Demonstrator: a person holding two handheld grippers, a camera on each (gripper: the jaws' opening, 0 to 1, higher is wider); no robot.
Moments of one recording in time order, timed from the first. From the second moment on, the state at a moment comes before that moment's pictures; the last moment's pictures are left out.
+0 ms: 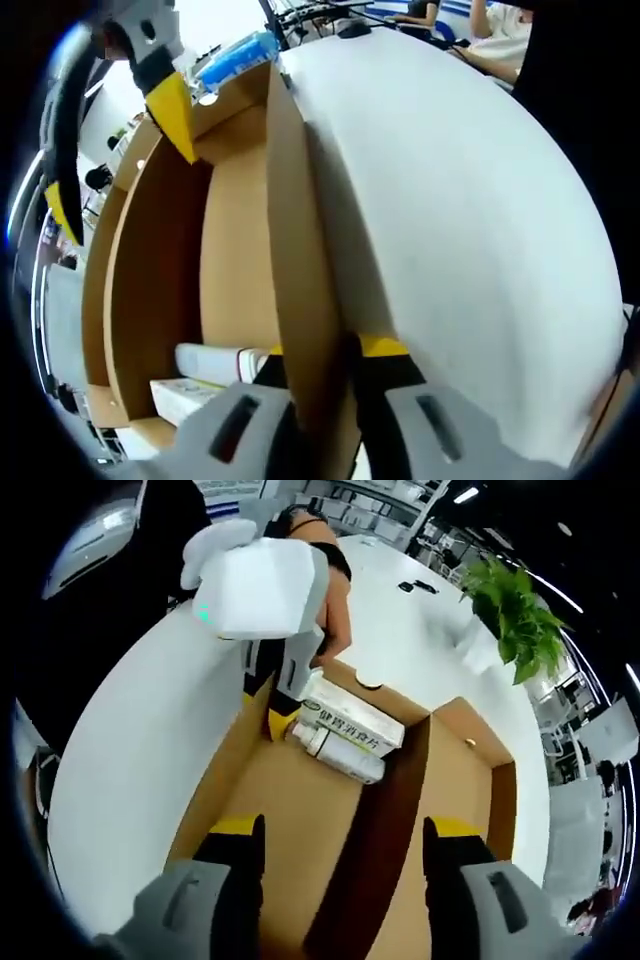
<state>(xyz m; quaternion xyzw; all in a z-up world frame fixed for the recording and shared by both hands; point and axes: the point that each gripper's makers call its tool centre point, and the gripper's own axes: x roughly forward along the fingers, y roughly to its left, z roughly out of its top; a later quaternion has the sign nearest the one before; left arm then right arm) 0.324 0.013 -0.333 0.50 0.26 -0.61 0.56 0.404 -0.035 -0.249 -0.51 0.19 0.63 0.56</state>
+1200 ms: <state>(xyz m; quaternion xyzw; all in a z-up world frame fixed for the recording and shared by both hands) 0.325 0.013 -0.333 0.50 0.25 -0.61 0.55 0.397 0.029 -0.324 -0.56 0.17 0.70 0.41</state>
